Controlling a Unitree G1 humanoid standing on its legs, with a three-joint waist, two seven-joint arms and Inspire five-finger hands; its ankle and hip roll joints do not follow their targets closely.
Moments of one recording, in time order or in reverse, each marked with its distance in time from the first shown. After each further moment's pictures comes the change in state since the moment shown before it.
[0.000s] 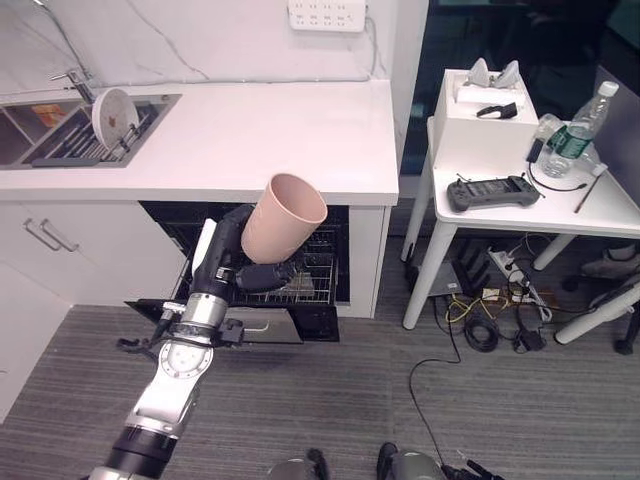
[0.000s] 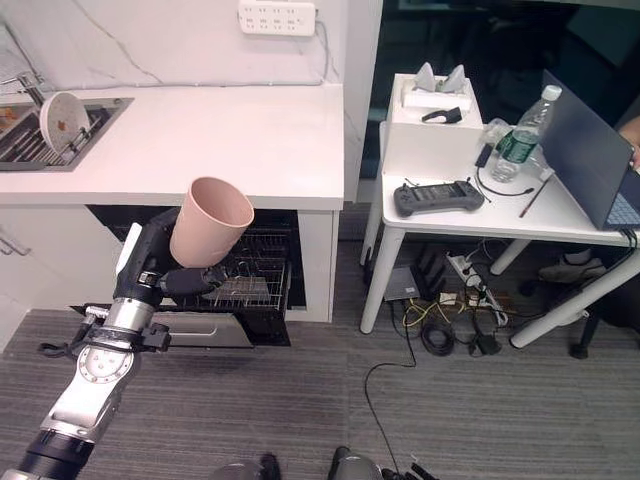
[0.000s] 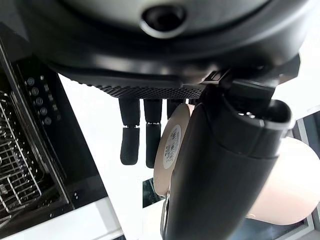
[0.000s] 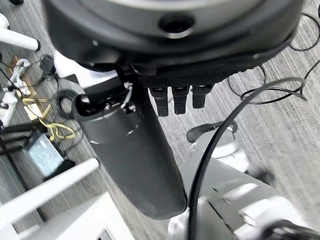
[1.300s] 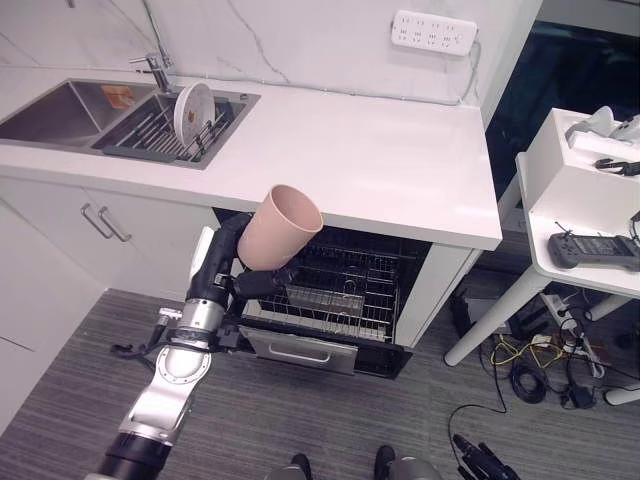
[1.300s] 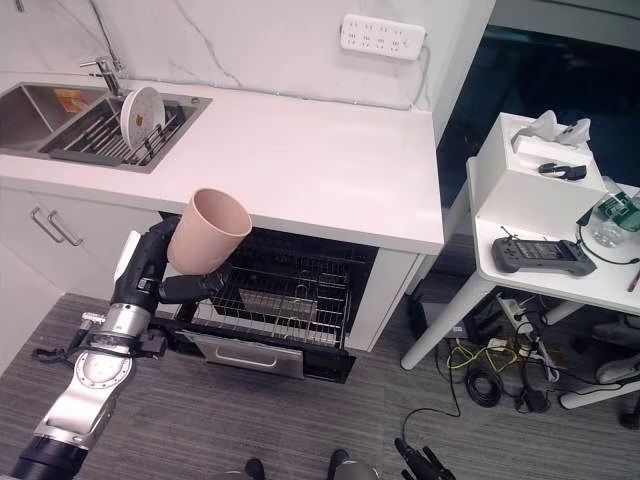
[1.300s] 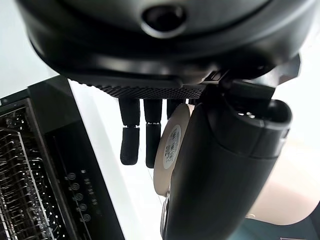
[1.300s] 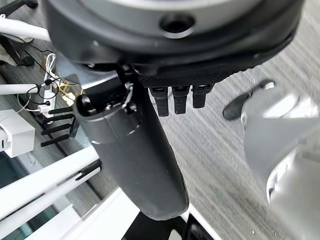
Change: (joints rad) left arm 0.035 0.037 0.000 -0.047 0.002 0.046 0.020; right arm 0.039 0.040 -0.071 -0.094 0.281 0.014 -0.030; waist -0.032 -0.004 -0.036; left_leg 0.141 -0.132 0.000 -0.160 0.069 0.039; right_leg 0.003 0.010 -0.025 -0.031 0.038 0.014
